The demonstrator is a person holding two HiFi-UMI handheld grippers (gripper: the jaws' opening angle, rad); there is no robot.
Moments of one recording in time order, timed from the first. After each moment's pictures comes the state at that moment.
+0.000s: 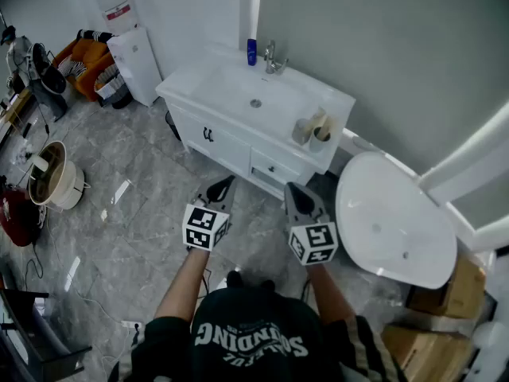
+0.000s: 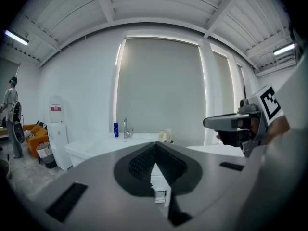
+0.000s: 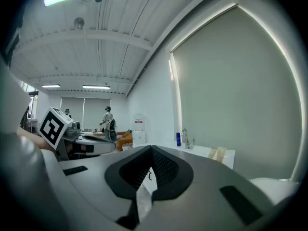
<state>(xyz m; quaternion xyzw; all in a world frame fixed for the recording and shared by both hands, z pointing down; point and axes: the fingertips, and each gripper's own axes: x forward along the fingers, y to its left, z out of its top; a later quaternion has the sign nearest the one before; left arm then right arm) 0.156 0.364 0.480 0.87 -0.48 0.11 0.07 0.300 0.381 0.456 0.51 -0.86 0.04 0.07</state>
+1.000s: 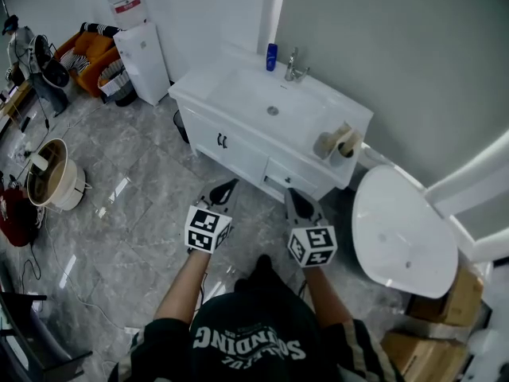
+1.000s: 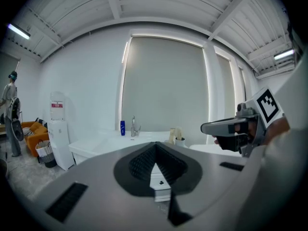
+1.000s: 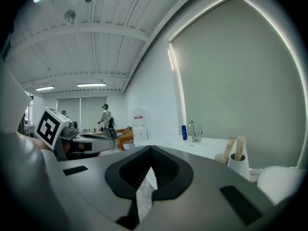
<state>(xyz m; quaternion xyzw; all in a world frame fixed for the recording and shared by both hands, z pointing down) 0.069 0.318 0.502 0.87 -0.48 0.11 0.08 0.209 0.330 0.490 0.50 -0.86 0.09 0.07</state>
